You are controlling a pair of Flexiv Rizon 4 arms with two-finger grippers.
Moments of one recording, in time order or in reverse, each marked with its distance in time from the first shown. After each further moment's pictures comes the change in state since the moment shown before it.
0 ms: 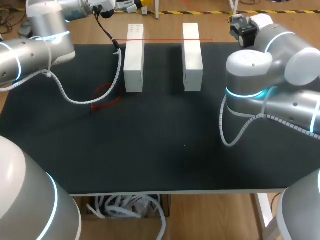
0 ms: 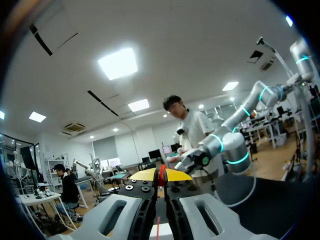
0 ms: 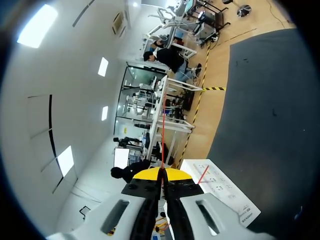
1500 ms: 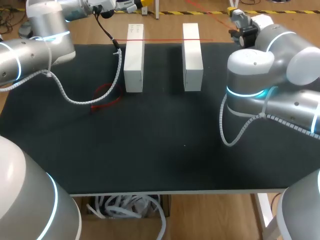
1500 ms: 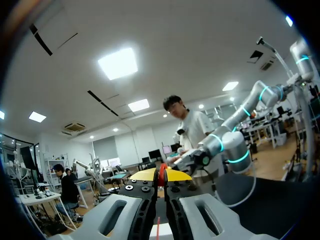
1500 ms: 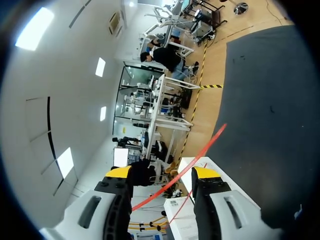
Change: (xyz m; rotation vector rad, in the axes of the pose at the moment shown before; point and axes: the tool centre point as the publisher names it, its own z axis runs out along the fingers) left arm 0.000 0.000 0.000 0.000 0.000 0.000; right arm -0.005 -0.002 -0.002 0.011 -0.016 0.023
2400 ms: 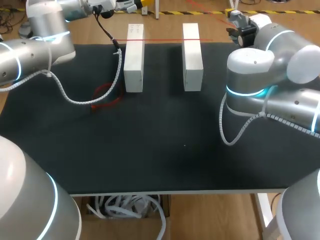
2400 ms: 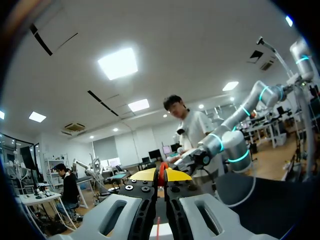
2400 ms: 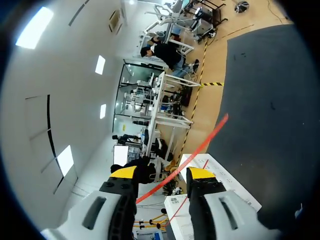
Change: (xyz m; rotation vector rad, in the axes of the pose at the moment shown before) left arm 0.000 0.000 0.000 0.000 0.000 0.000; right arm 0.003 -0.007 0.000 0.022 0.001 -0.007
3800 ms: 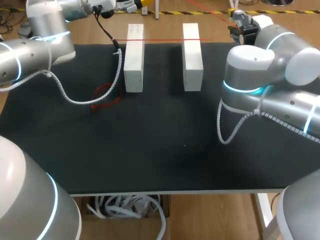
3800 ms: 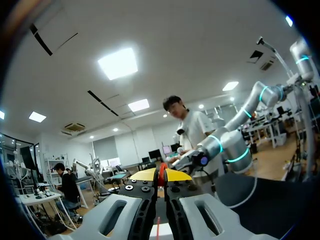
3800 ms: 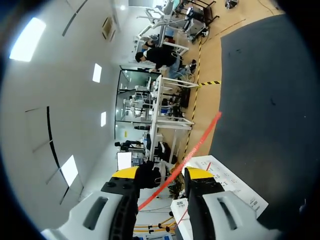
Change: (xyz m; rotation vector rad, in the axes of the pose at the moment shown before) left arm 0.000 0.000 0.000 0.000 0.000 0.000; right arm 0.000 0.011 0.006 -0.030 0.010 0.089
